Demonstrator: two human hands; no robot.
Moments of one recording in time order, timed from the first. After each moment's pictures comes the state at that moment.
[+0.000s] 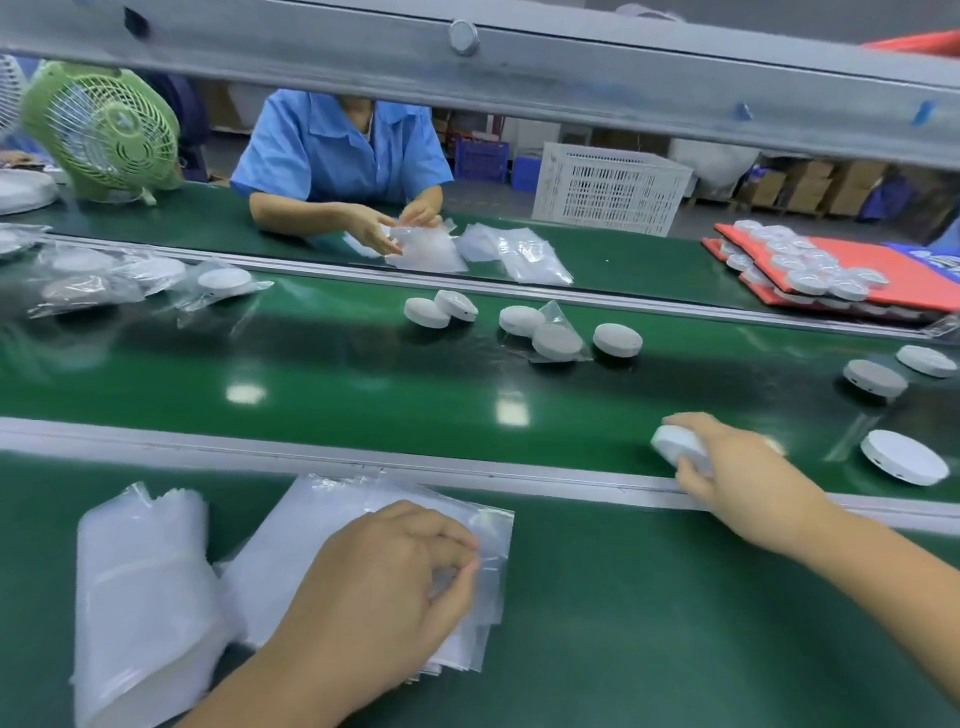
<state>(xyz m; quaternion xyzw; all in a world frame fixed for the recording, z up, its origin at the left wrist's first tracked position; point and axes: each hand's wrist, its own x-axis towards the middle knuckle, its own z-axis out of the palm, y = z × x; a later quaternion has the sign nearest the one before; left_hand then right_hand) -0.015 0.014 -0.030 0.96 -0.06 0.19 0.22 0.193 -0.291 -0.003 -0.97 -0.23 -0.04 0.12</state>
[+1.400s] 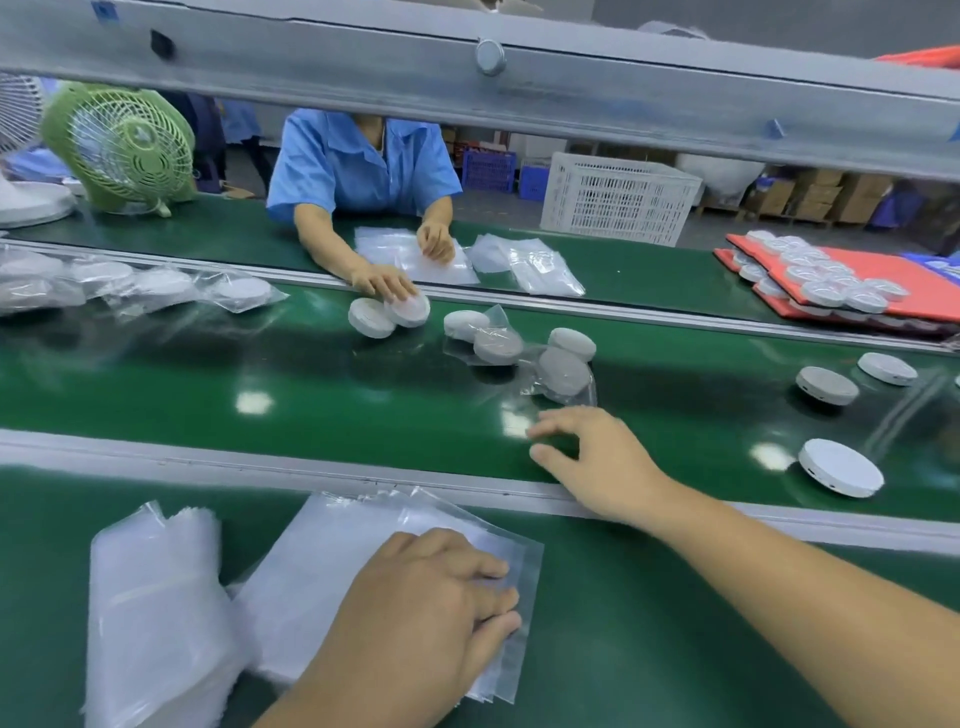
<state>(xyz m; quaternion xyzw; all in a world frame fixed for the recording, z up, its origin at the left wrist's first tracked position) -0.004 0.013 -0.043 0.96 -0.12 0.18 0.15 0.200 -0.153 -0.024 -0.91 -0.30 -0.01 0.28</state>
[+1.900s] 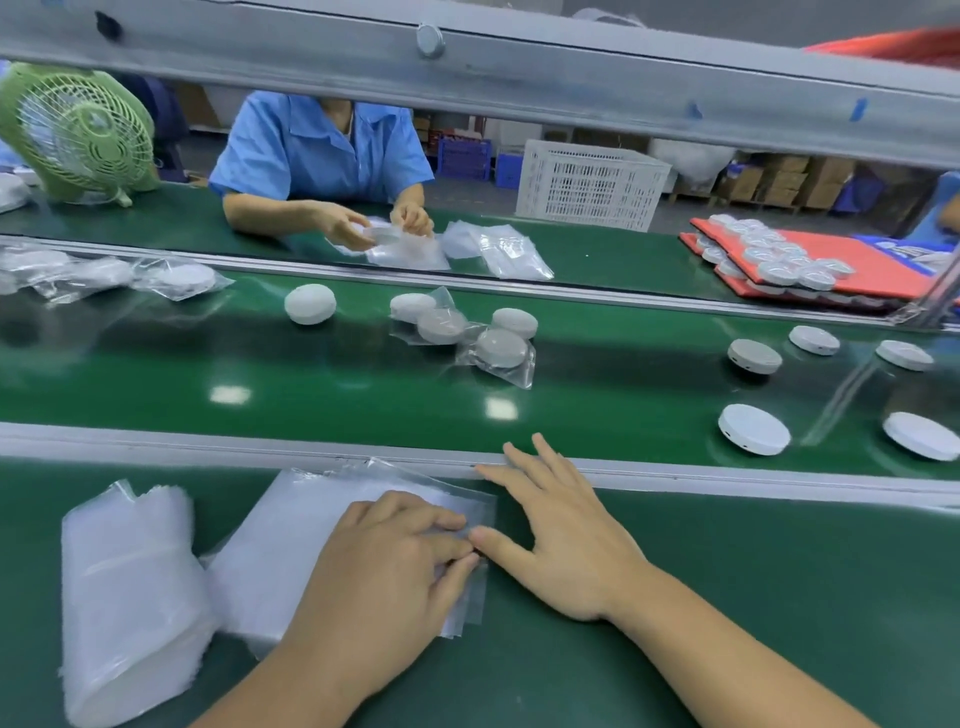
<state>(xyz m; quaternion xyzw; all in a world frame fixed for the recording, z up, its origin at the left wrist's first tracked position) -0.009 0.005 -0.051 0.97 -0.04 0.20 0.14 0.104 -0.180 -0.050 -0.92 -0.36 0.04 0.15</state>
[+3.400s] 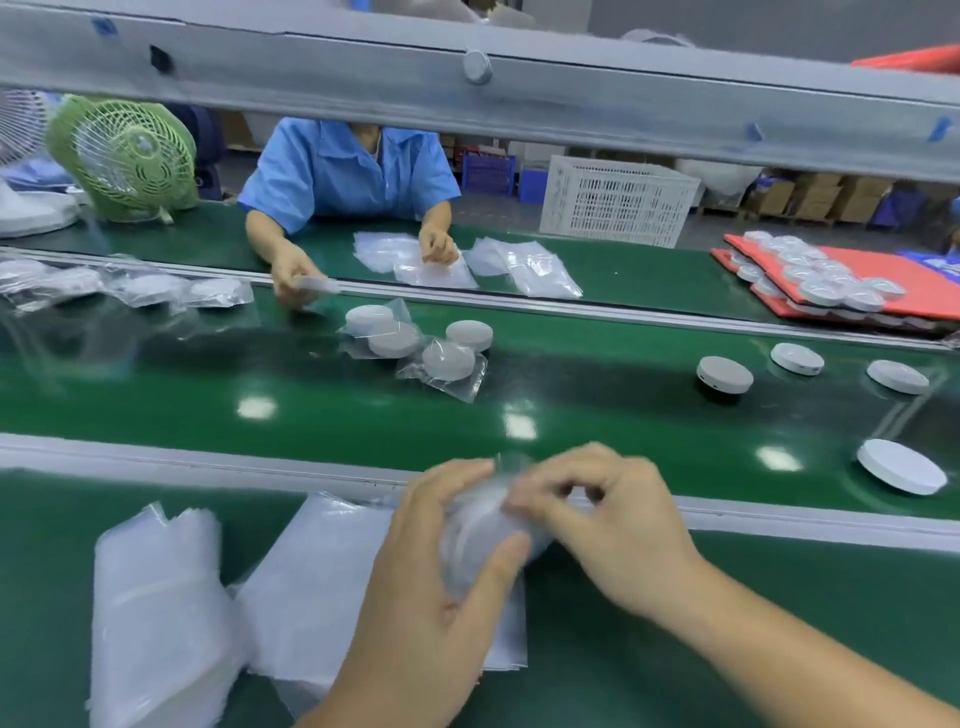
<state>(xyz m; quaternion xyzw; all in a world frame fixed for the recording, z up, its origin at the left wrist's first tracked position) -0.005 -0.014 -0.014 0.80 0.01 0.33 0.50 0.107 -0.161 0.016 -0.80 -0.33 -0.02 0.51</state>
